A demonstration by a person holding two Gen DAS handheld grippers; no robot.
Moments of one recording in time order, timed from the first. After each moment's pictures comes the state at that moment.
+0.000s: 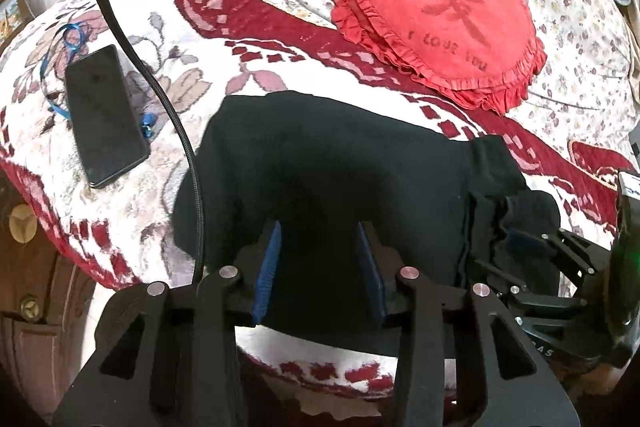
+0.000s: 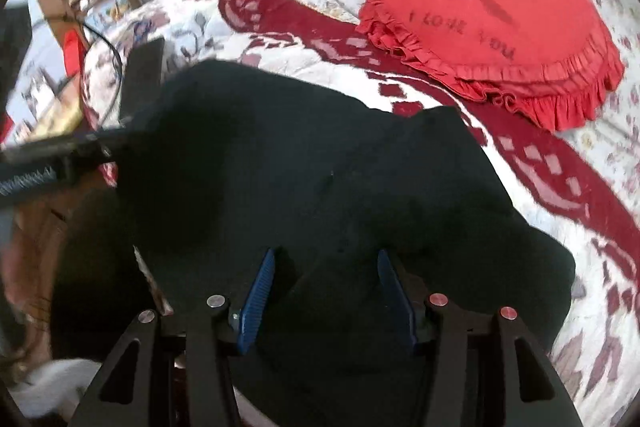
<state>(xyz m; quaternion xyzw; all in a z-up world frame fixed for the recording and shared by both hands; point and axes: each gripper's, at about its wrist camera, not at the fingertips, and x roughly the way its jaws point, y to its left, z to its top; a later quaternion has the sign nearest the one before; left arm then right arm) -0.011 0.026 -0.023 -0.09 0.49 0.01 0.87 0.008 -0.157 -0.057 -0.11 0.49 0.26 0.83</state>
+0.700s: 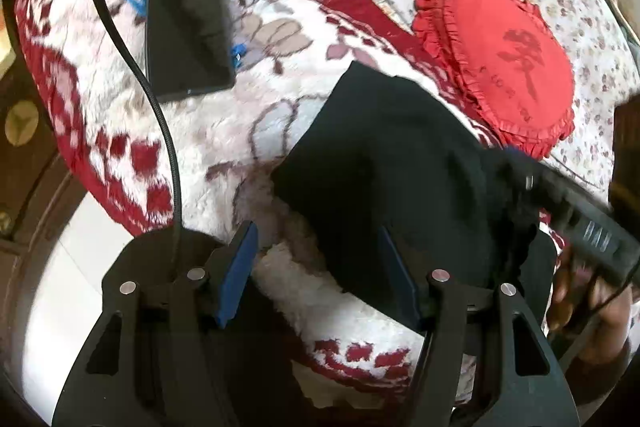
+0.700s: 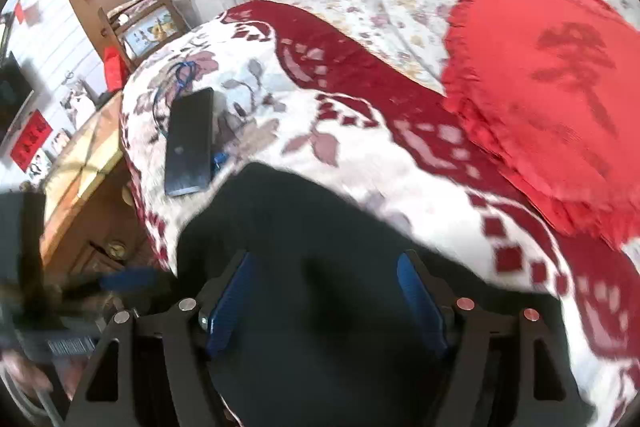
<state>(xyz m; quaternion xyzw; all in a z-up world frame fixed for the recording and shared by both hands) -0.044 0.105 -0.049 -0.23 0.50 0.06 0.83 0.081 -0.055 -0.021 -0.07 0.46 0.36 0.81</state>
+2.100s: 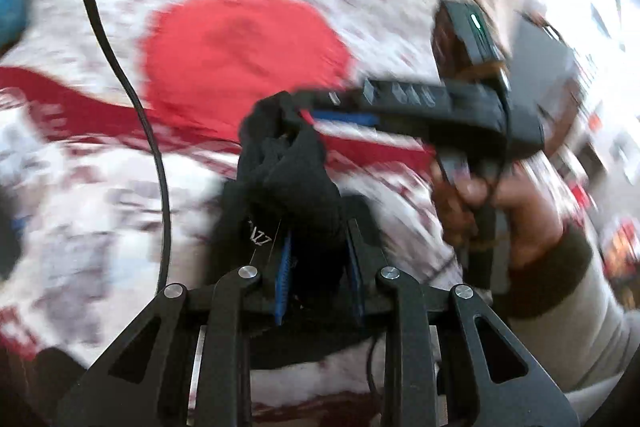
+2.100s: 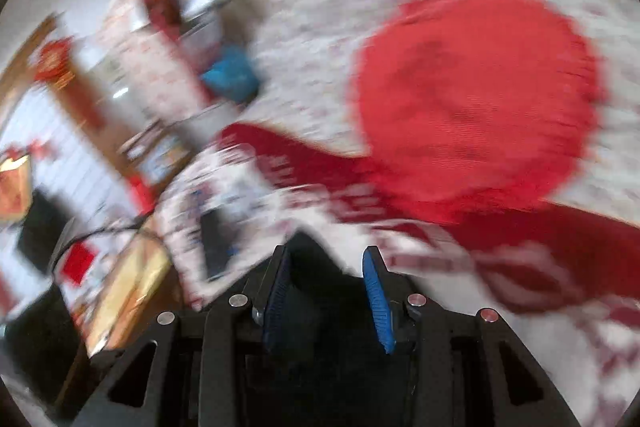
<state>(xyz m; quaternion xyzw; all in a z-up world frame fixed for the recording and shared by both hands) -0.053 -0.113 0.036 -0.05 0.39 -0.26 0.88 0.070 -0.293 0.028 0.16 0.39 0.28 0.86</state>
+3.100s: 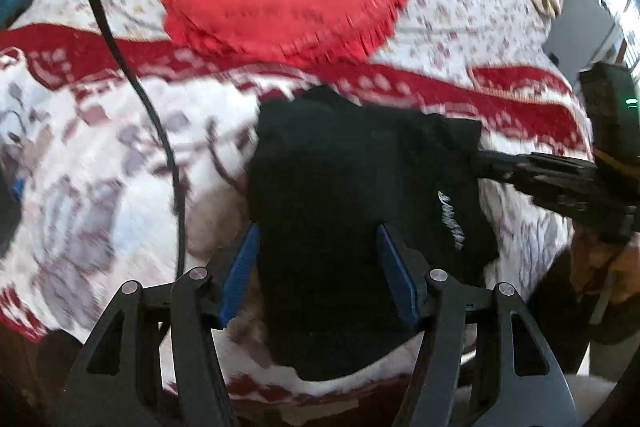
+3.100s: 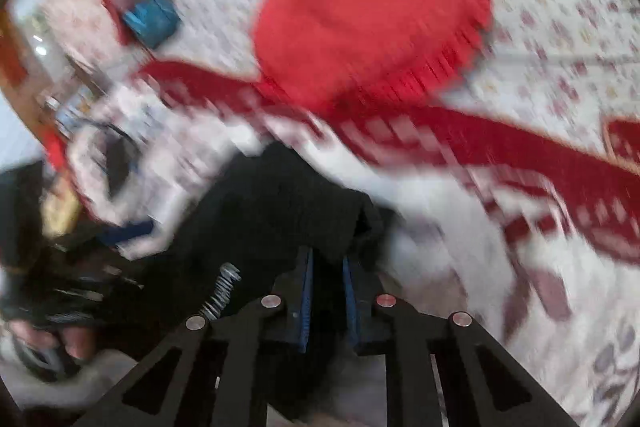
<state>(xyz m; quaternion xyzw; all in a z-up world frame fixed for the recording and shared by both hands) -0.016 -0.094 -0.034 -0.01 0.49 -0.19 0.85 0.004 -0.309 -0.049 0.02 0.50 0.17 0.85</state>
